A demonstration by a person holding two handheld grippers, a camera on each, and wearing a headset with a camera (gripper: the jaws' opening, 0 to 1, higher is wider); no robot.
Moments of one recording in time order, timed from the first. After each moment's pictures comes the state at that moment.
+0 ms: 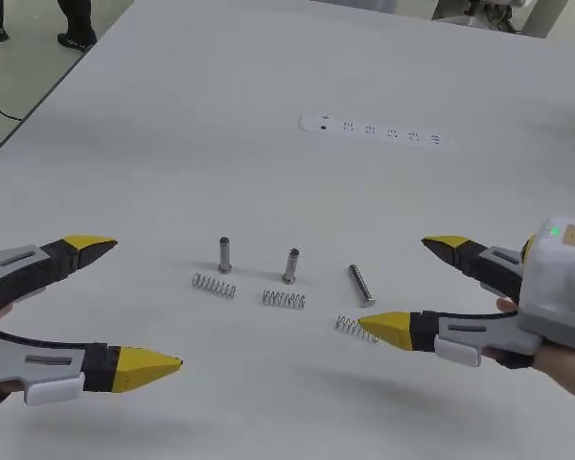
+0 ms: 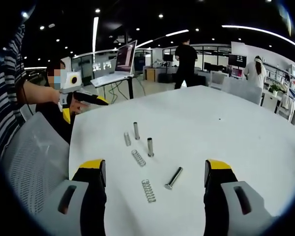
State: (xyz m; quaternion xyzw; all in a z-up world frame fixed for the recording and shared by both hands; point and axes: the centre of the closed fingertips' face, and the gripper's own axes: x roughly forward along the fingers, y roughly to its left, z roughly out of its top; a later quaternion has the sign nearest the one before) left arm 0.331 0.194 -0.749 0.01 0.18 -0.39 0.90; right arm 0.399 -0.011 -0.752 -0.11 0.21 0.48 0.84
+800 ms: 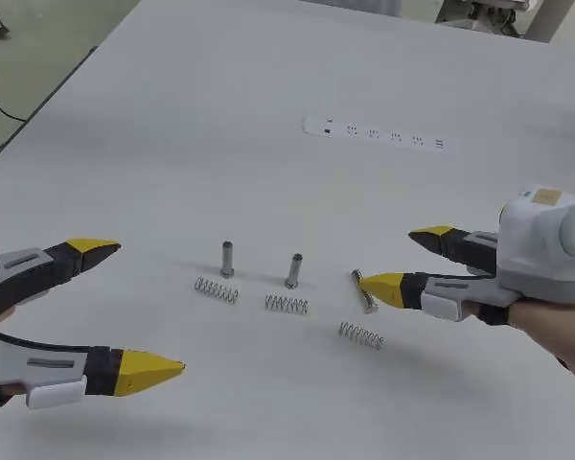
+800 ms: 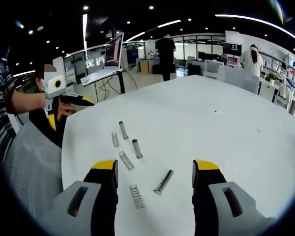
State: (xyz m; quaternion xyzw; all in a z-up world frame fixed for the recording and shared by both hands) left arm 0.334 0.195 -0.751 0.00 0.18 -0.39 0.90; right arm 0.435 -0.005 -0.764 -0.10 0.26 0.46 0.84
